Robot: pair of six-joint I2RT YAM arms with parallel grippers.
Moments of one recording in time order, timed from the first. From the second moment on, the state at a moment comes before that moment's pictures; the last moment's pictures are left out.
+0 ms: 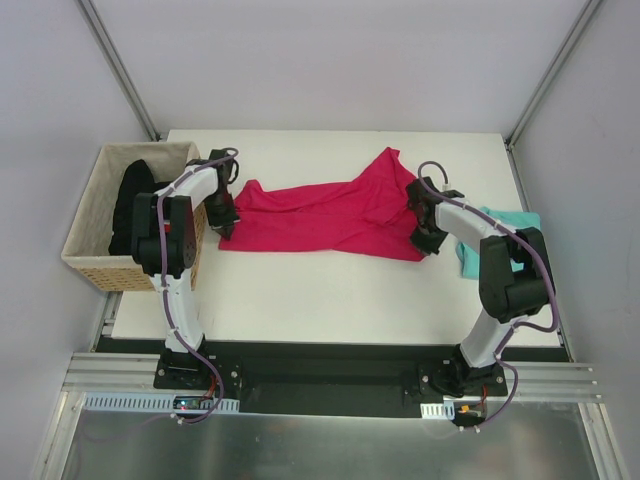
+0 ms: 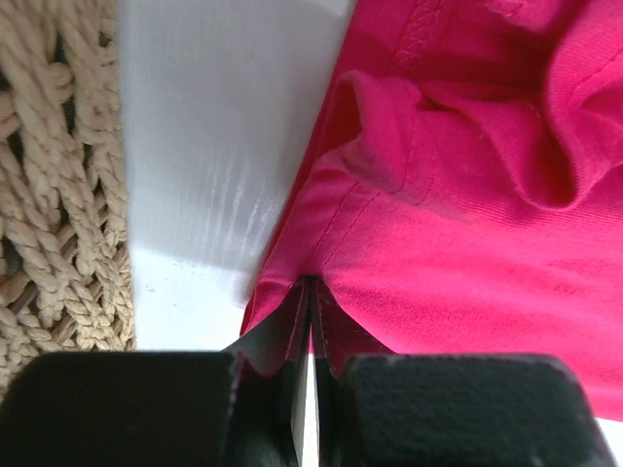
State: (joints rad) left arm -0.07 2.06 1.52 -0.95 -0.09 -0.39; right arm 0.30 1.75 1.16 -0.80 0.36 0.88
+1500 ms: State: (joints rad) left arm -0.04 2.06 1.52 -0.97 -0.09 -0.39; right arm 0.28 1.81 1.20 -0.81 0.35 0.84
